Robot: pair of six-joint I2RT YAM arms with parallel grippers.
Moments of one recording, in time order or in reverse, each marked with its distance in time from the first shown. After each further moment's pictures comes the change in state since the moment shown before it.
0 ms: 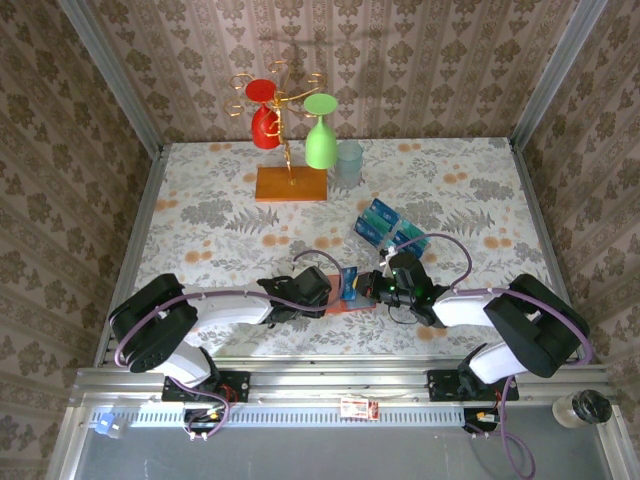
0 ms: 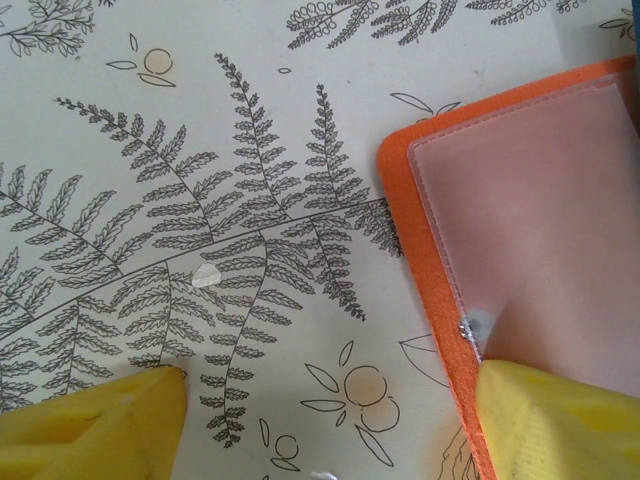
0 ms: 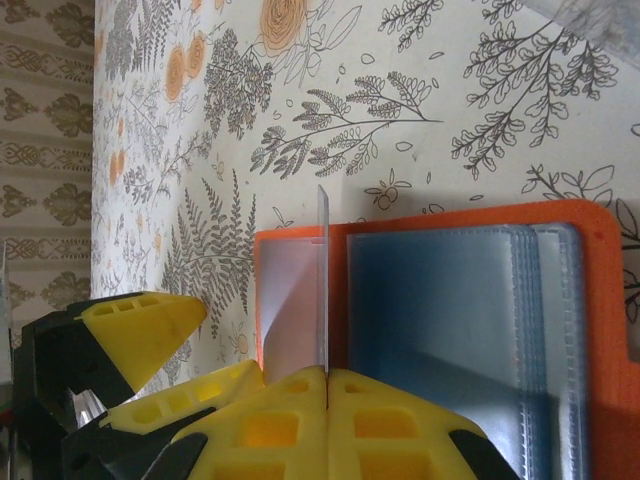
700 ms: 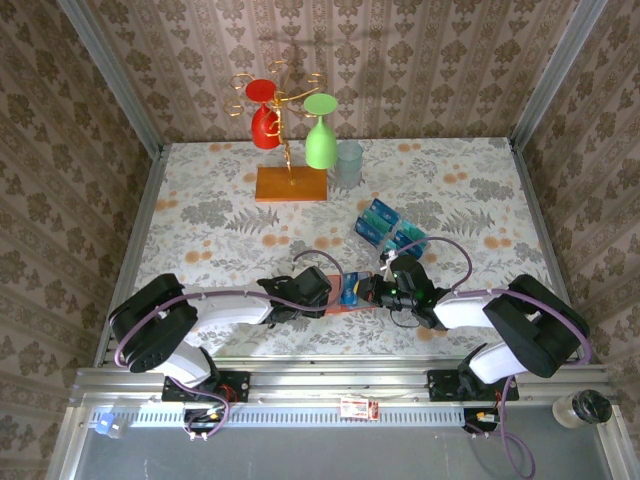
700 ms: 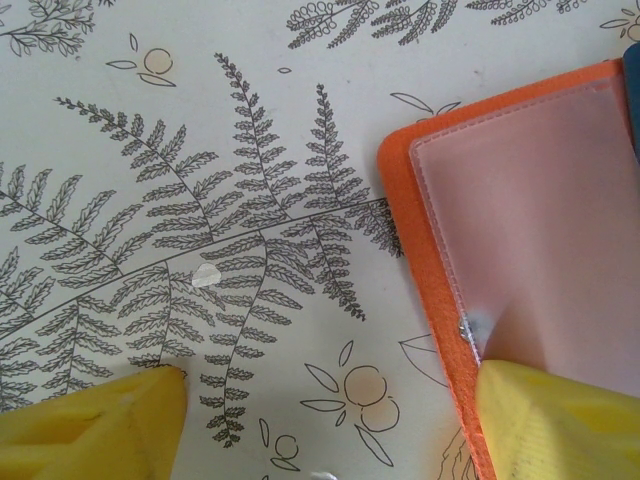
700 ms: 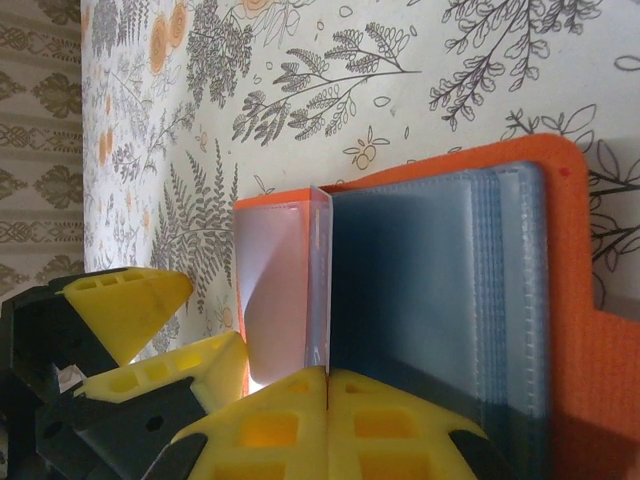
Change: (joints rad) left arm 0.000 0.000 0.000 0.000 0.000 -0.003; right arm 0.000 0.000 -0.025 0.001 -0.032 -0.001
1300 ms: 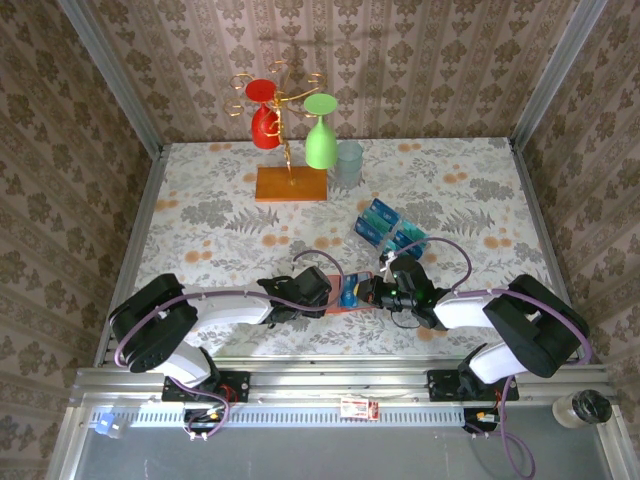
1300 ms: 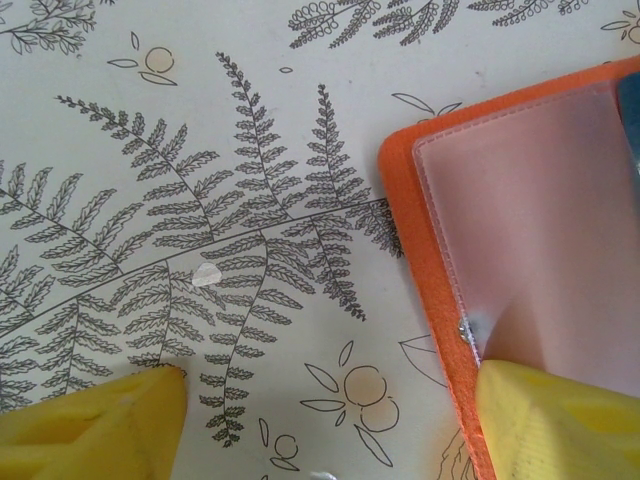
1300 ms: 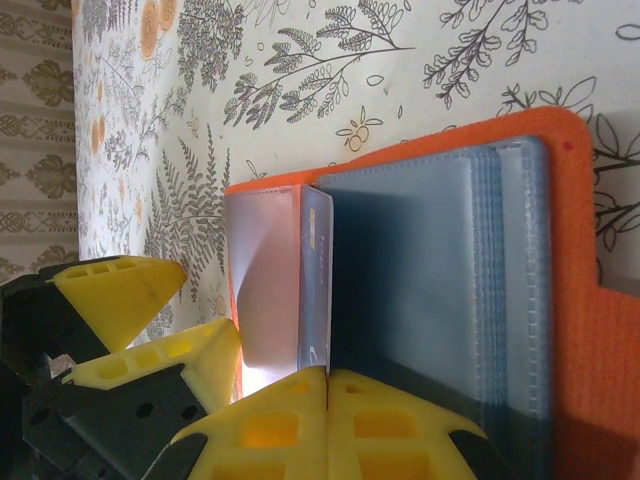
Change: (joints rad) left arm 0.000 0.000 0.000 0.000 0.000 -0.004; right arm 0.000 0.000 0.000 -0.020 -0.016 -0.007
